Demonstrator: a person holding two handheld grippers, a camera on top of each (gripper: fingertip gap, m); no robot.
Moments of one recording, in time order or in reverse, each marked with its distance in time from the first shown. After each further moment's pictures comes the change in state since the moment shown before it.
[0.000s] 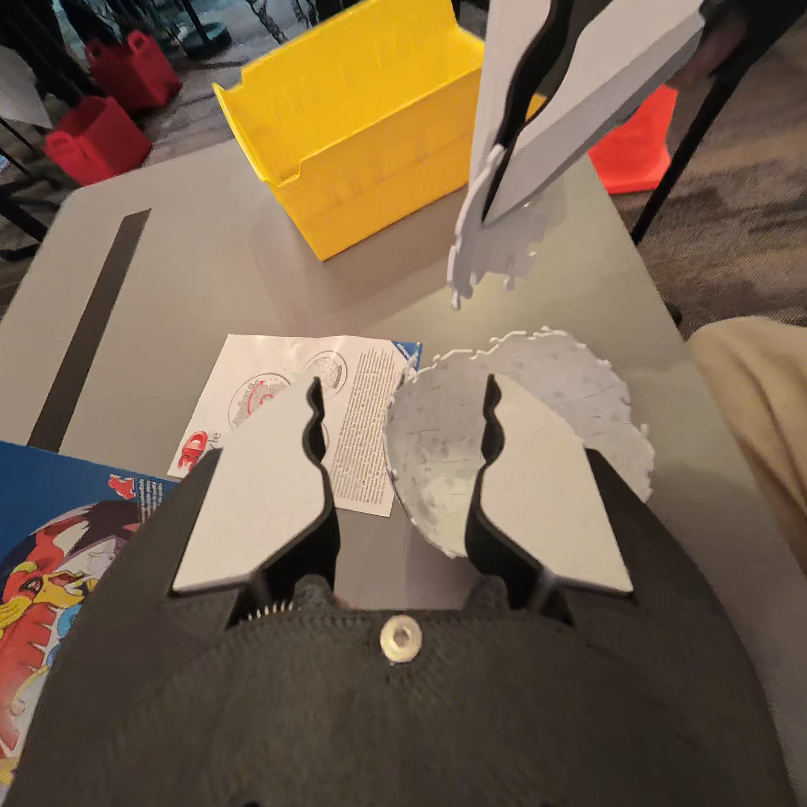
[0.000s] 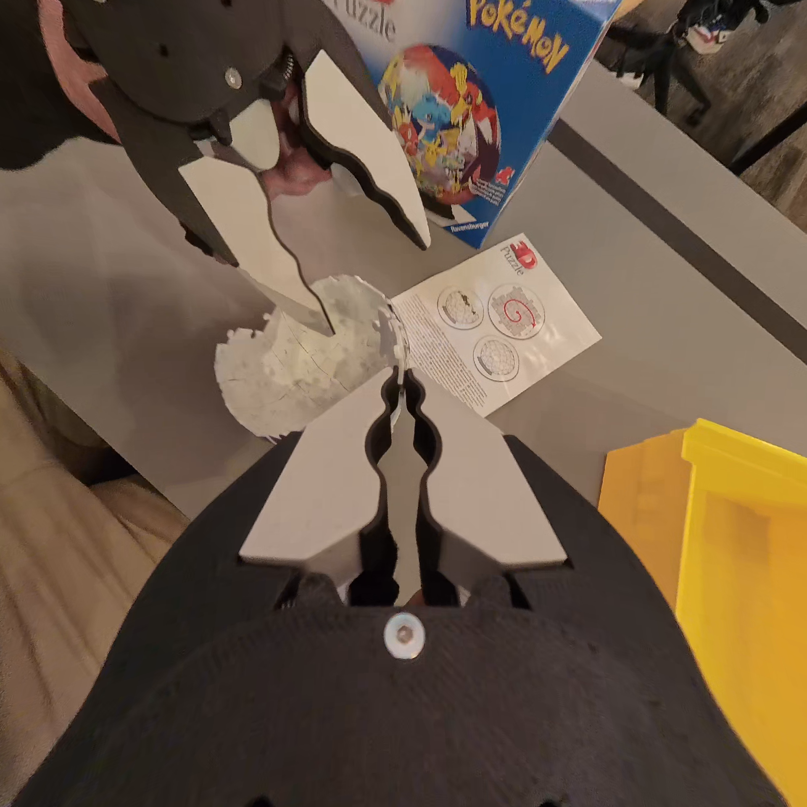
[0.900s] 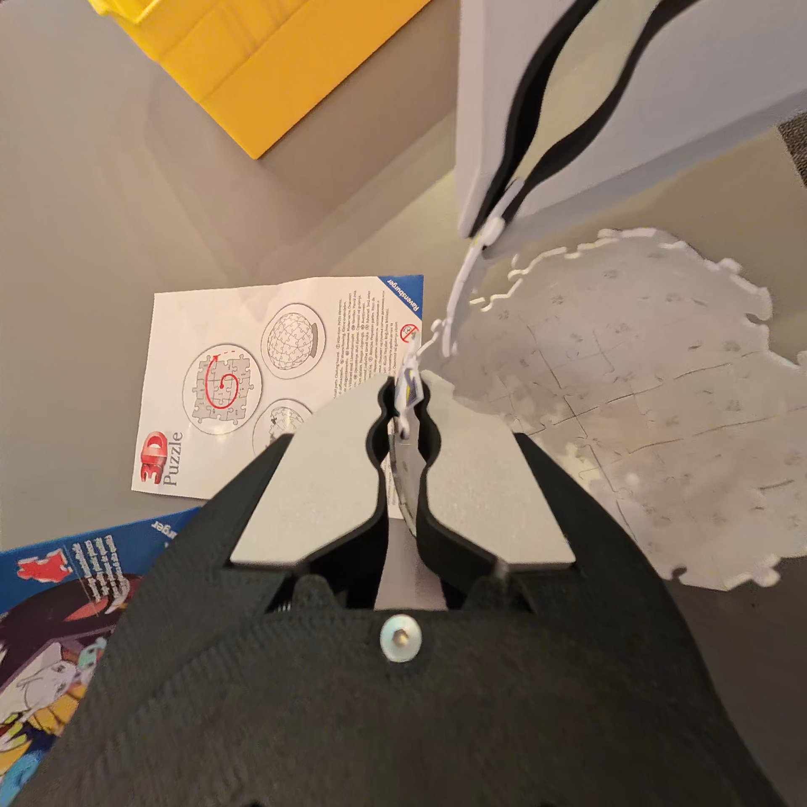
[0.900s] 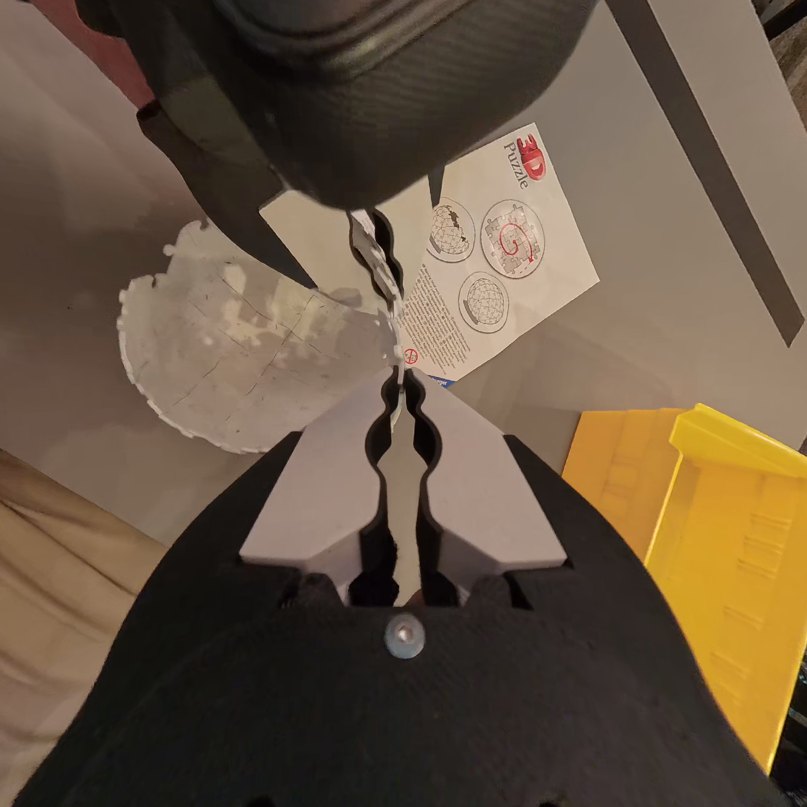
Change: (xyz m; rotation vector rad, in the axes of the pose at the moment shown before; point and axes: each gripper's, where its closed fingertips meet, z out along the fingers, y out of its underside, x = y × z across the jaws) left arm -0.004 0.044 0.058 -0.273 0.090 0.110; right arm 0.007 0.032 0.043 -0.300 0.110 -0.113
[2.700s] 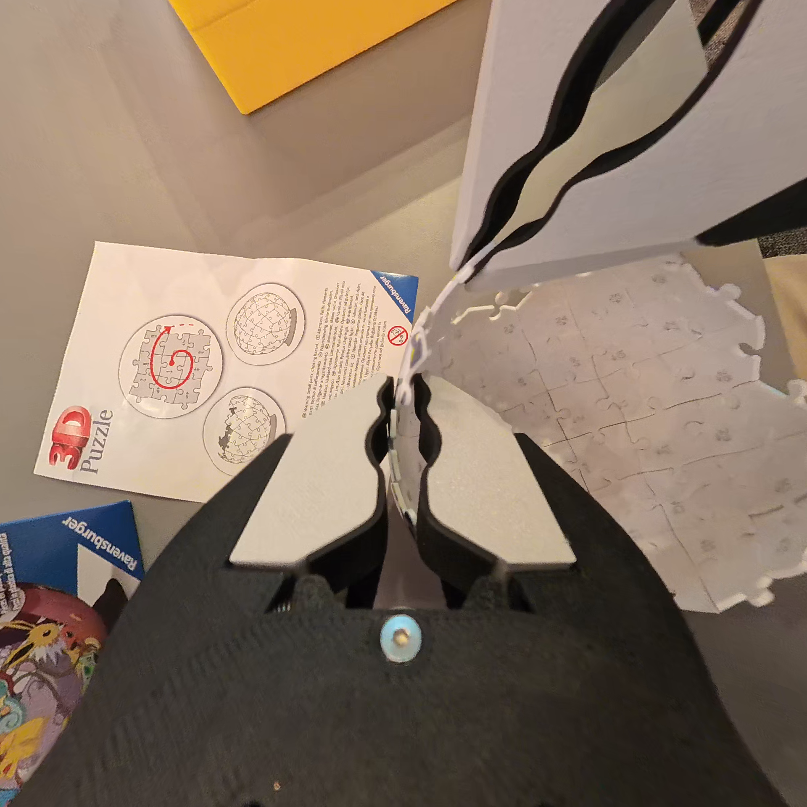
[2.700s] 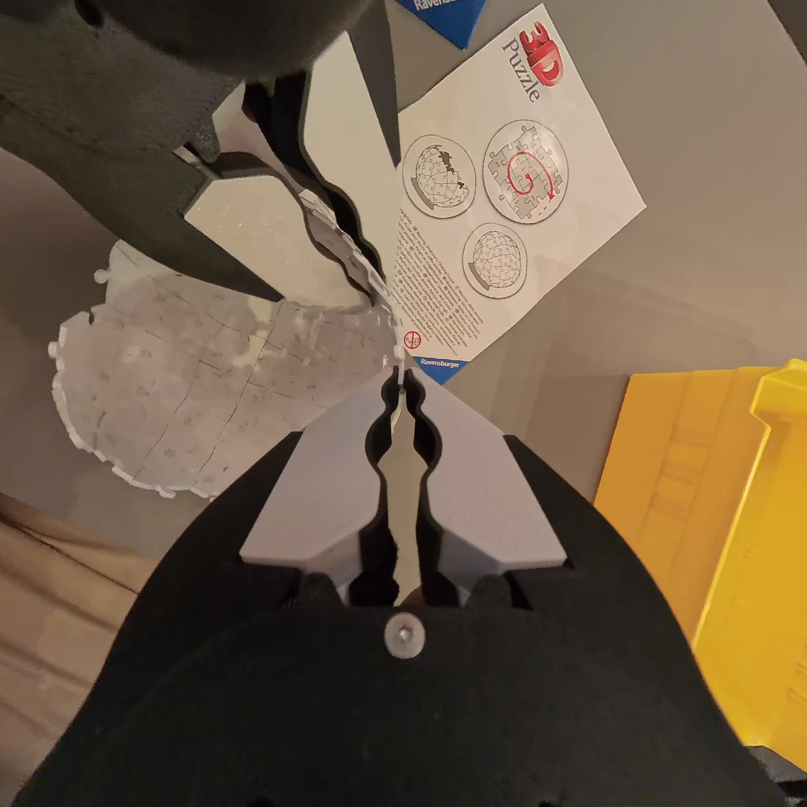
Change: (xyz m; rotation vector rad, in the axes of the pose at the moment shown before) left arm 0.002 0.003 0.010 0.003 0.071 -0.190; right arm 0.006 0.017 0.029 -0.107 -0.043 0.164
